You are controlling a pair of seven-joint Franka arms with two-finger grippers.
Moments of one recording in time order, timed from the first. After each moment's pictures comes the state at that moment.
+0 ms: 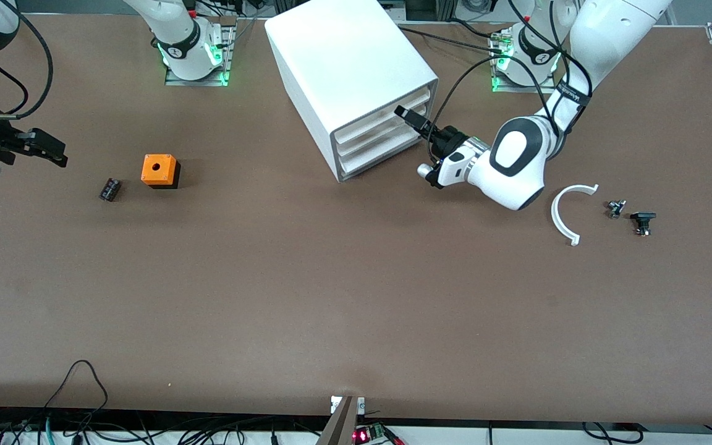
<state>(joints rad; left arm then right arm) 0.08 0.45 -0.52 -2.07 -1.01 1.66 0.42 0.01 -0.04 -0.07 -1.80 -0.07 1.75 -0.04</state>
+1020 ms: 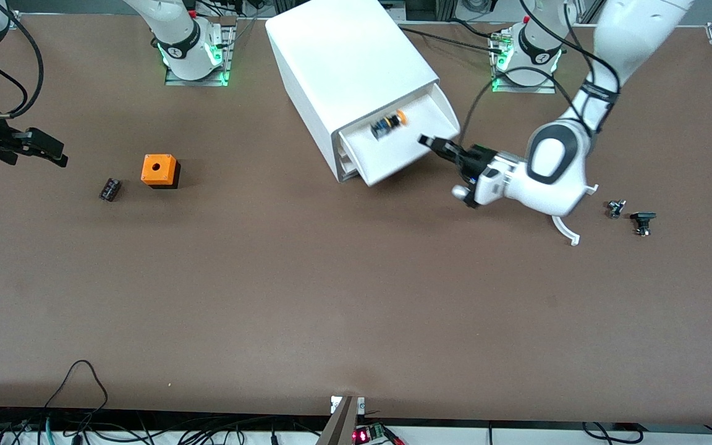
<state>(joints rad) 0.15 0.41 -0.38 -2.04 -1.01 1.72 0.46 0.01 -0.04 -0.09 -1.80 -0.01 1.75 -0.05</state>
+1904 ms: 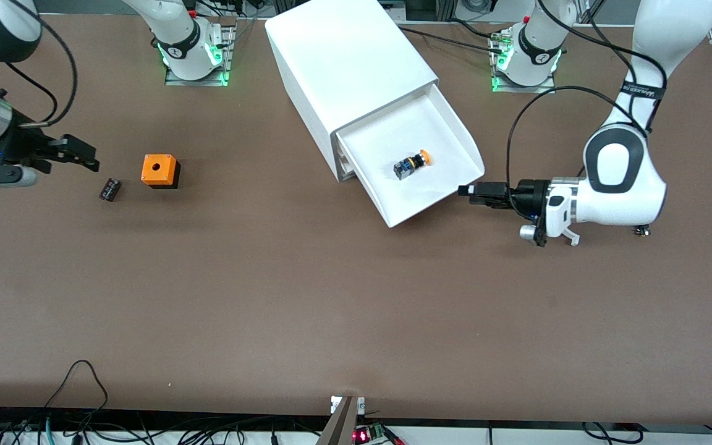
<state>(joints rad) 0.19 0.34 -0.30 -1.93 -0.92 1.89 0.45 0.12 0.00 -0.08 -1.79 0.02 1.76 -0.05</state>
